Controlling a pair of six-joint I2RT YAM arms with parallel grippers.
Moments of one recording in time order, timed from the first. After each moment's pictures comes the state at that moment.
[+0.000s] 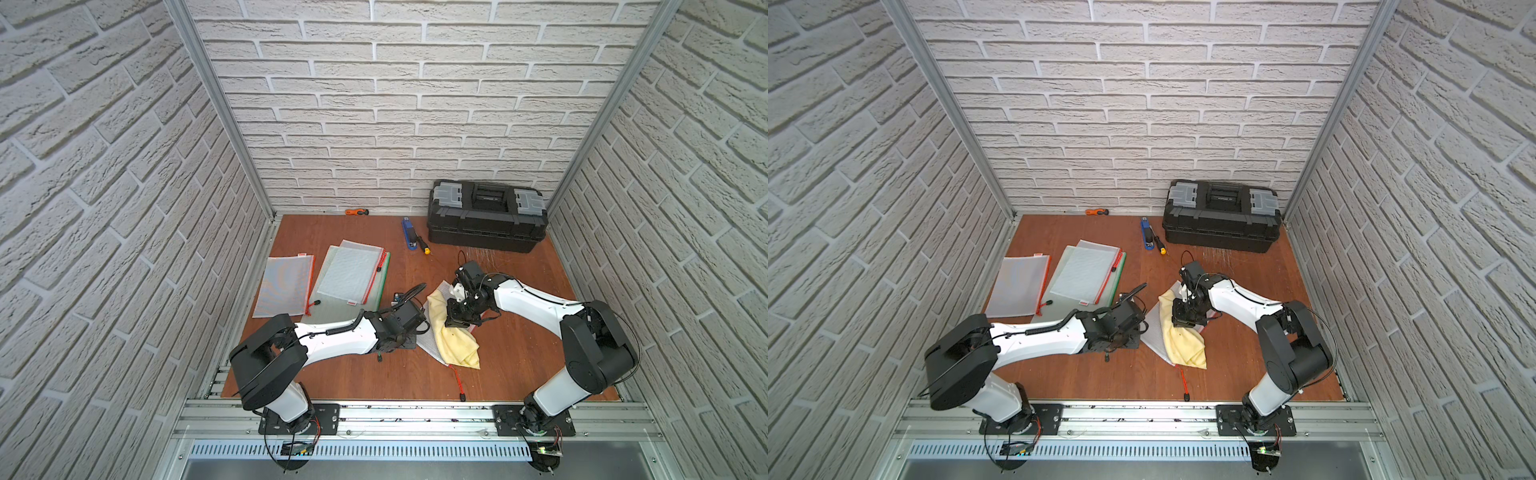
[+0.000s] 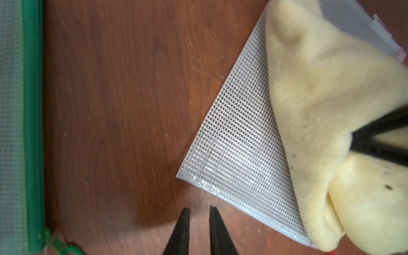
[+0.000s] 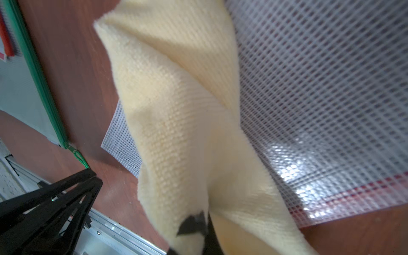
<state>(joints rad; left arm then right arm) -1.02 1.56 0.85 -0.37 -0.17 -0.87 0.44 1.61 0.98 -0.74 -0.36 0.54</state>
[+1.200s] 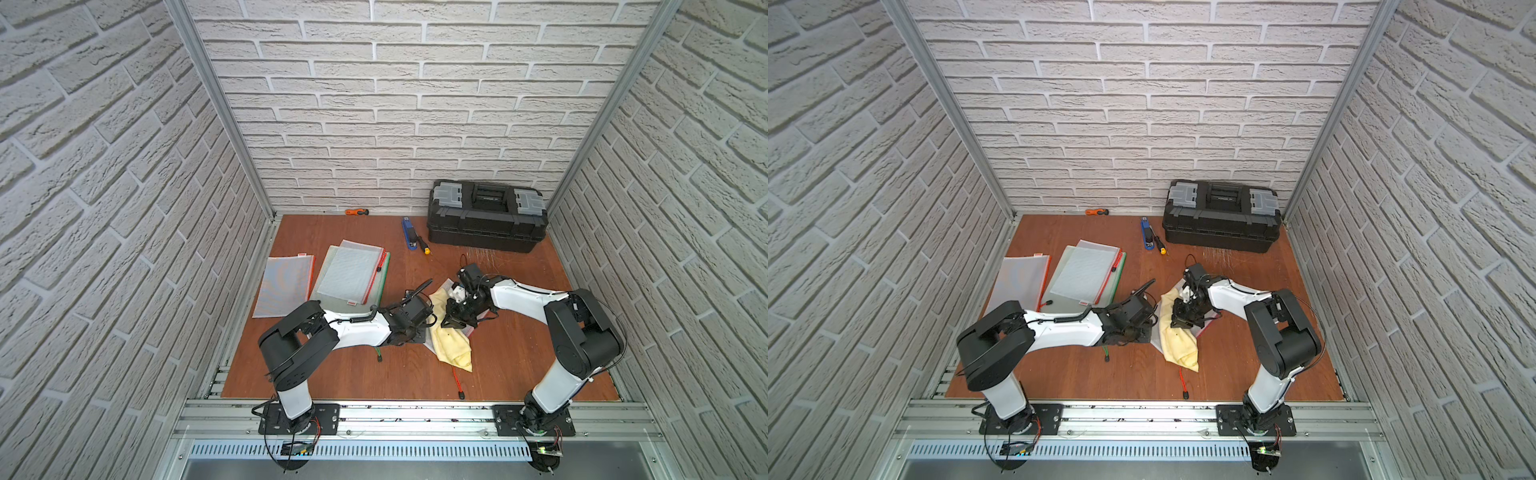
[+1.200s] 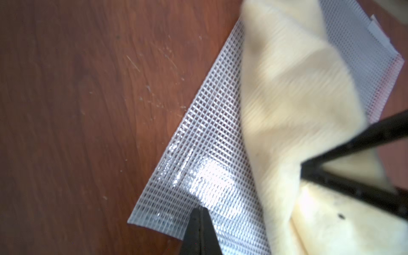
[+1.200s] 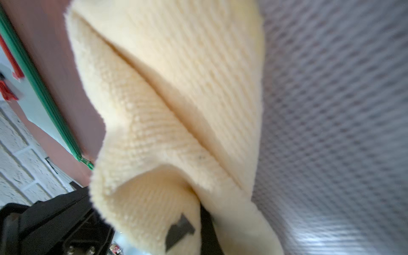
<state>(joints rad) -0.99 1.74 0.90 -0.19 -0.09 -0.82 0.29 1.72 0.94 -0.62 -0.50 0.56</state>
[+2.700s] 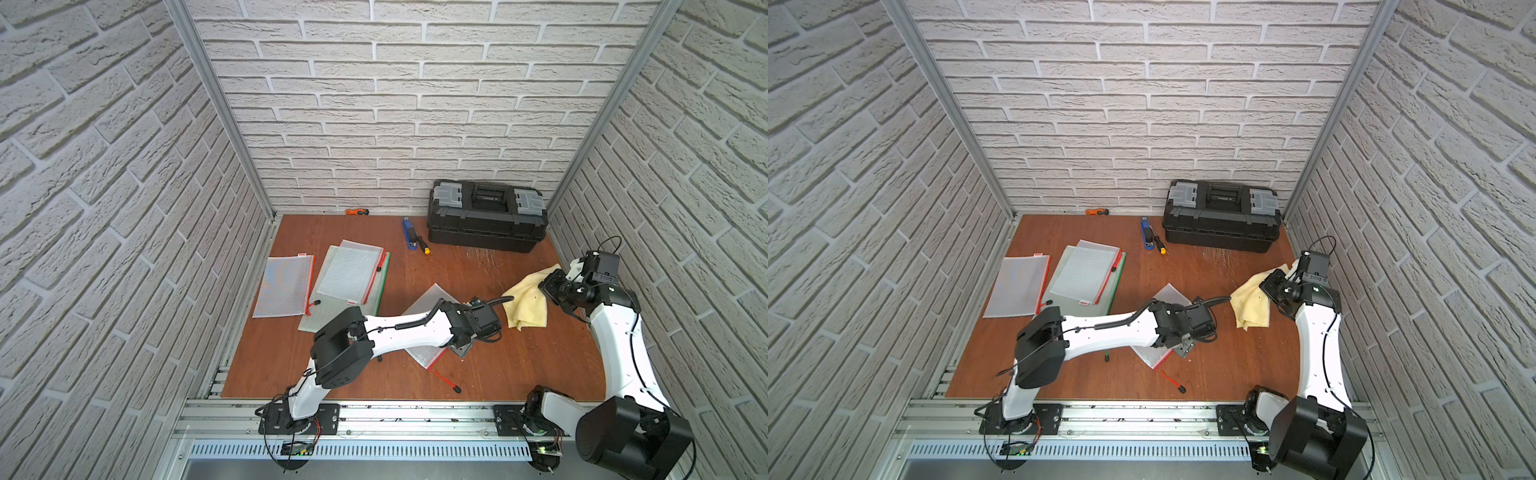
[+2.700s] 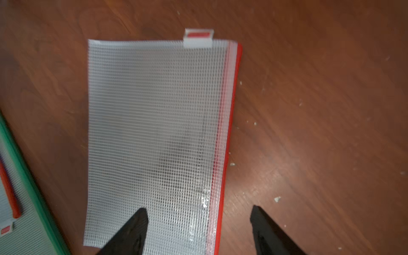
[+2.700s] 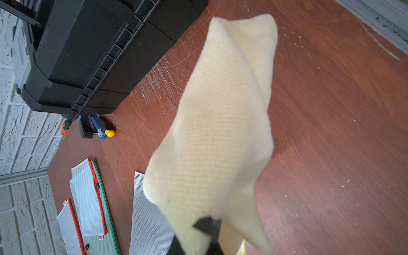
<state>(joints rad) -1.28 2.07 1.67 -0.93 -0.35 -0.46 -0.42 1.11 1.01 -0.86 -0.29 0.51</state>
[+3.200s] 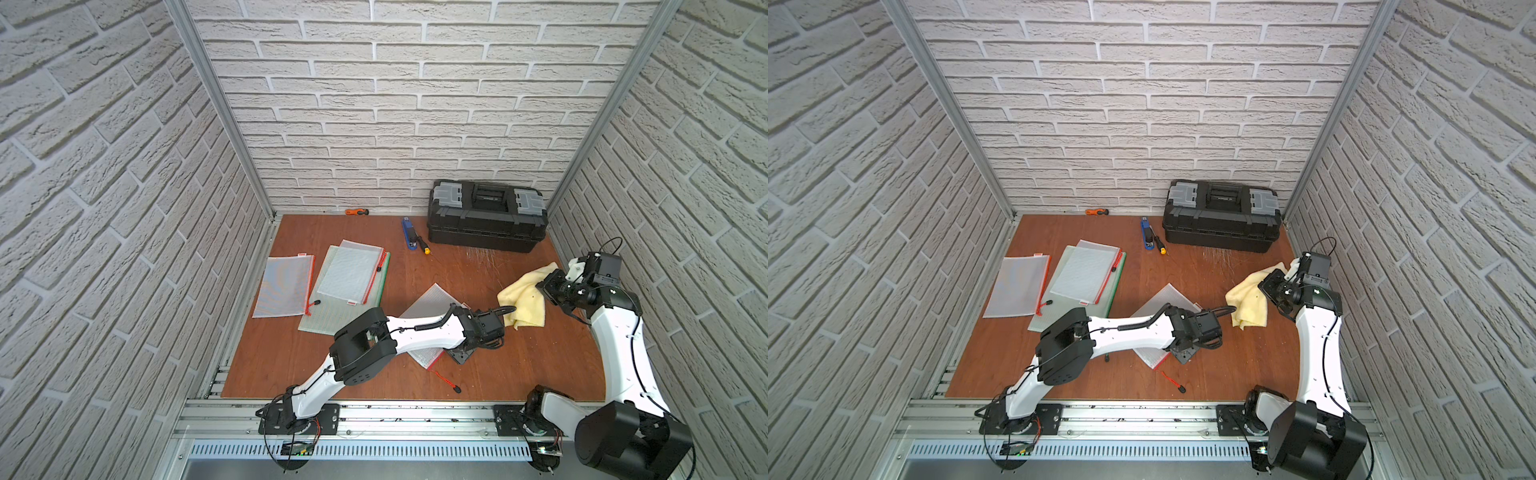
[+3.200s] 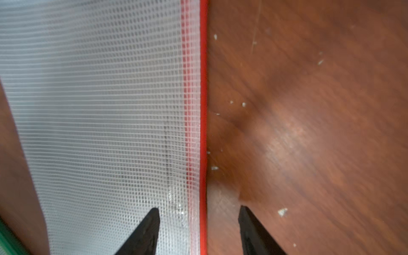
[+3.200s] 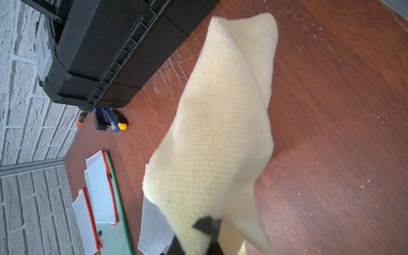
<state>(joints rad) -1.28 2.21 1.75 -0.97 -0.28 -0.40 -0.42 1.10 1.00 -0.86 -0.36 0.51</state>
